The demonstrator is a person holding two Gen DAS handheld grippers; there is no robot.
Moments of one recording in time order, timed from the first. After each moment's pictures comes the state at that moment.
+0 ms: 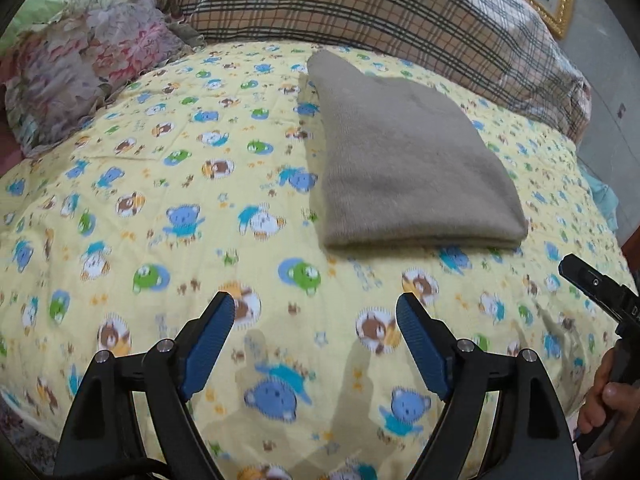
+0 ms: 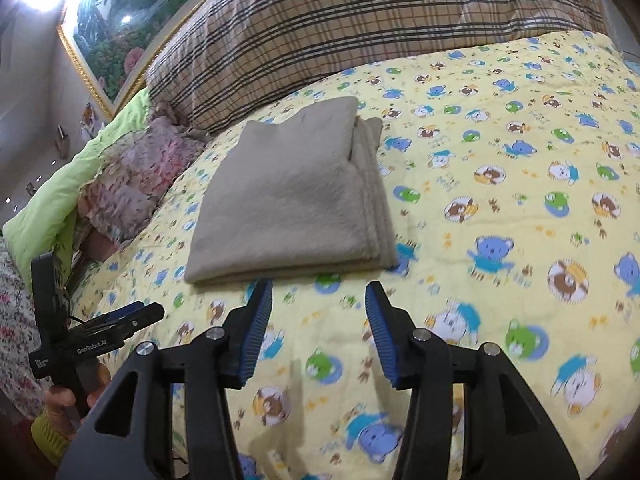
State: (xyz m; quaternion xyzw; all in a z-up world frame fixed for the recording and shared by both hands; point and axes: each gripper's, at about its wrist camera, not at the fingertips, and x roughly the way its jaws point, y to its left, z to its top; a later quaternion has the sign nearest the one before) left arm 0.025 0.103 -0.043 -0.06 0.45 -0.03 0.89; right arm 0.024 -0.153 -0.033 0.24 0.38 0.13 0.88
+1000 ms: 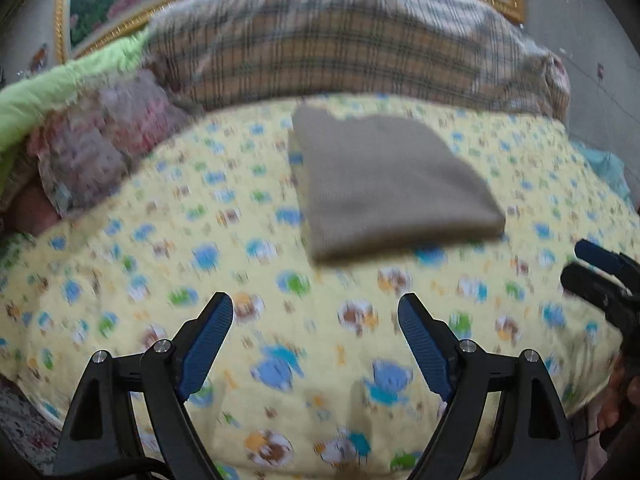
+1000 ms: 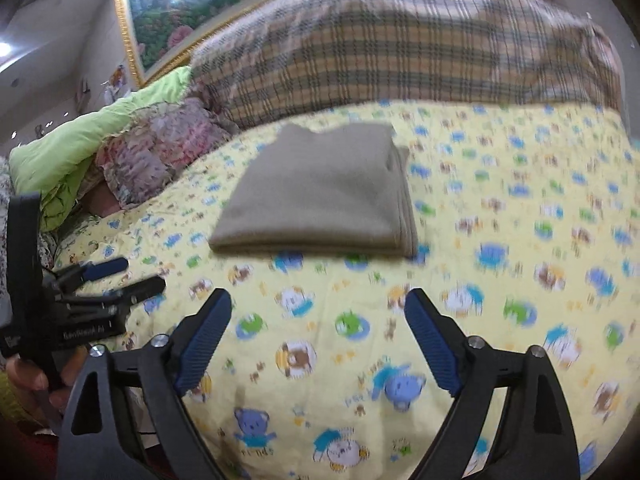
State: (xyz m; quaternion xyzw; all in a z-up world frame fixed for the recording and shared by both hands) left arm -0.022 0.082 -0.006 0.03 0.35 -0.02 0.94; right arm -0.031 -0.112 -0.007 0.13 0.32 0.14 0.93
